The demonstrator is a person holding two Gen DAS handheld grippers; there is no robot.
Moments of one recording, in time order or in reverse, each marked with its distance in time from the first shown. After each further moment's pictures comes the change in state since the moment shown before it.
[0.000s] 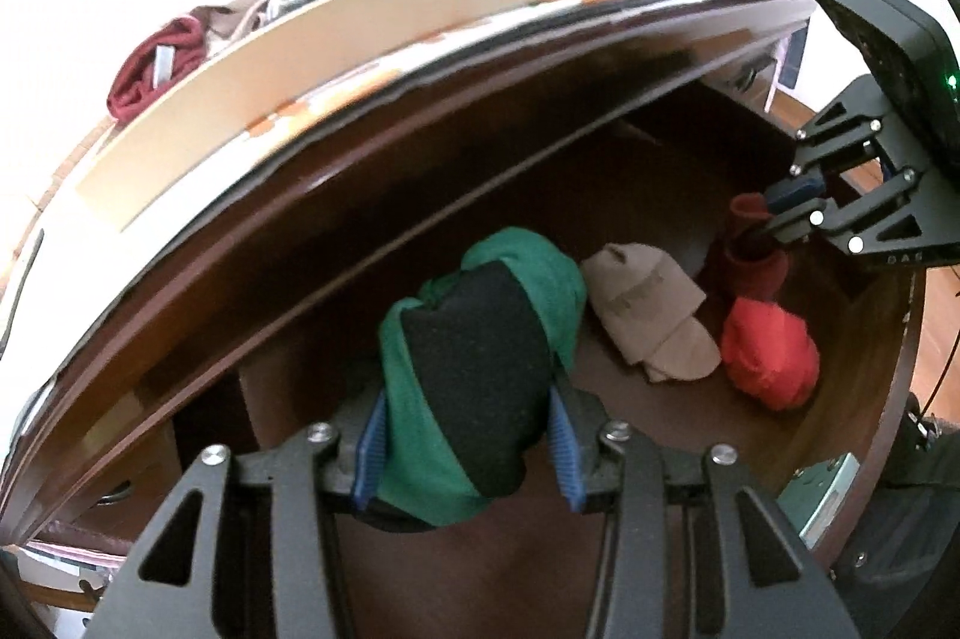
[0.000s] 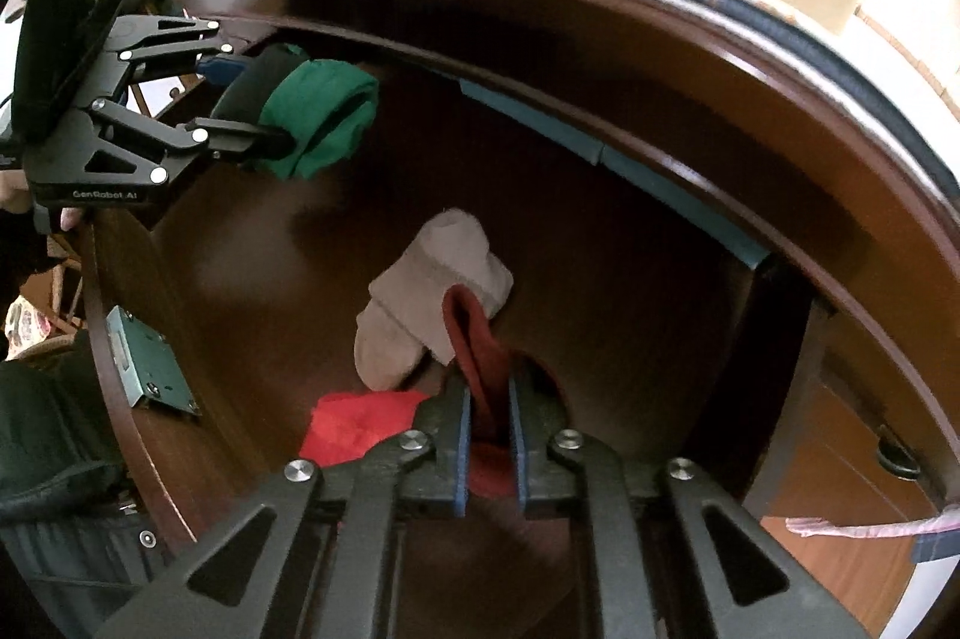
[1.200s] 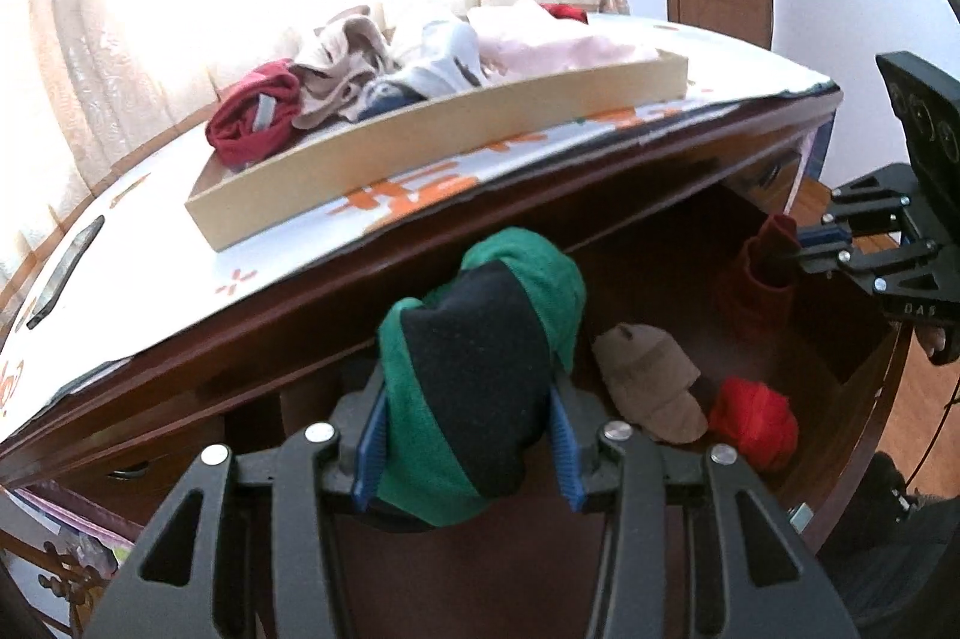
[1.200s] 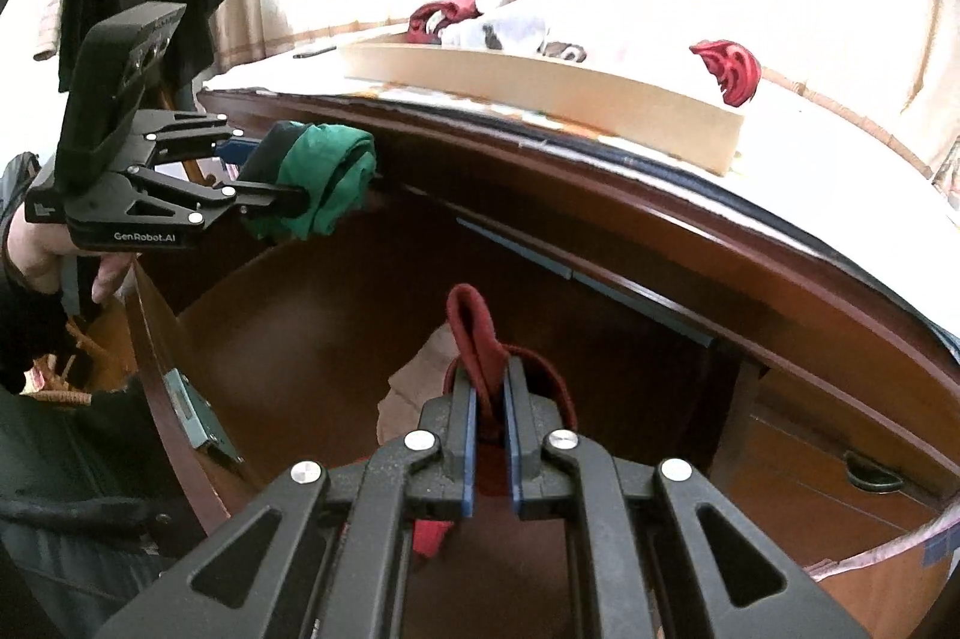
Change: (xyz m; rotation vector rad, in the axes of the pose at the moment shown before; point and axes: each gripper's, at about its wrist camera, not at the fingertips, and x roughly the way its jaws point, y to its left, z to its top) left arm -0.058 0.053 -0.018 -0.134 -0.180 0.072; right arm -0.062 -0.005 -0.020 0.026 -0.316 -0.040
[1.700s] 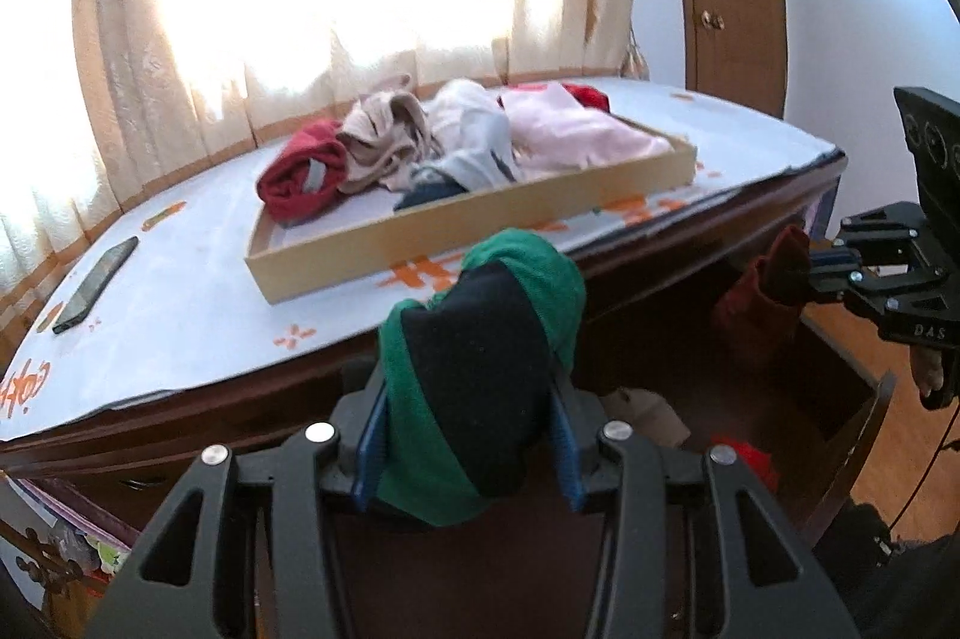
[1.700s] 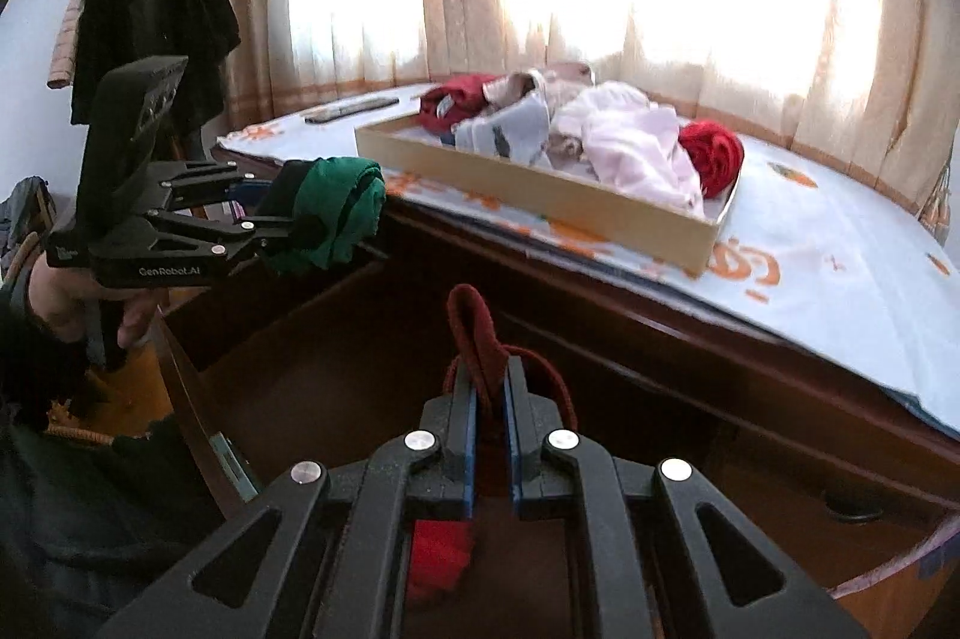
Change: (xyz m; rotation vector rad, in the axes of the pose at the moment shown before) left arm -0.029 0.010 0.013 -0.065 -0.133 0.030; right arm -0.033 0.008 0.021 -0.002 -0.134 0.000
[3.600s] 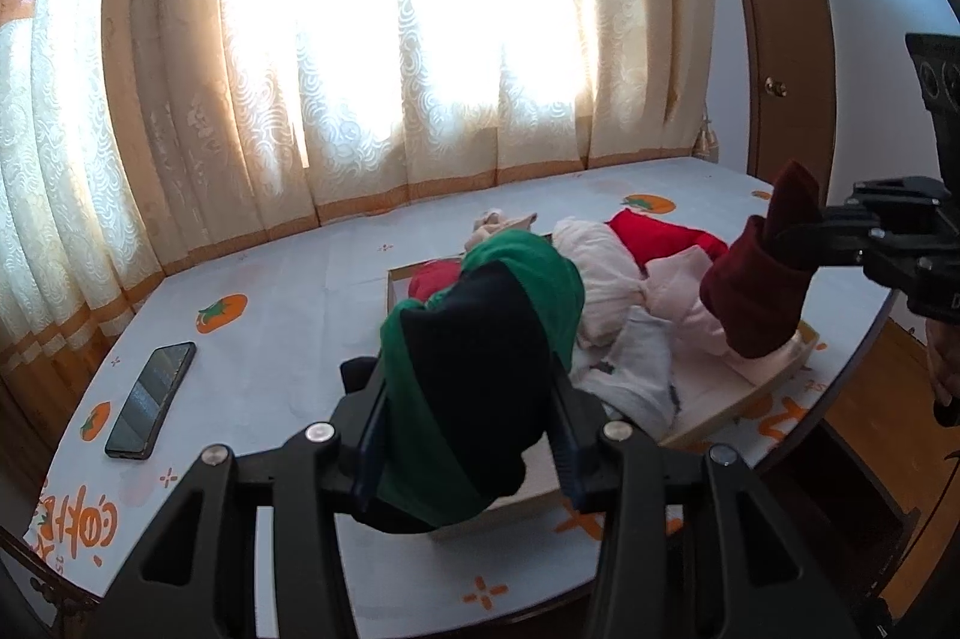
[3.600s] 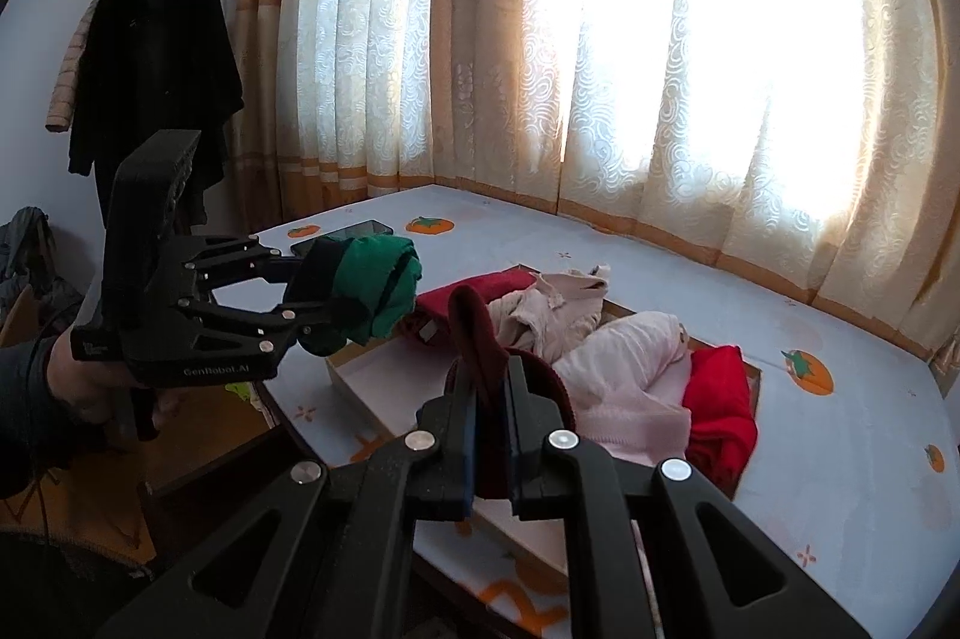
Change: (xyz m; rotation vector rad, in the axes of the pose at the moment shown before) left arm 0.025 0.083 0.107 -0.044 -0.084 0.085; right arm 0.033 -0.010 0.164 -0.064 -0.126 0.013
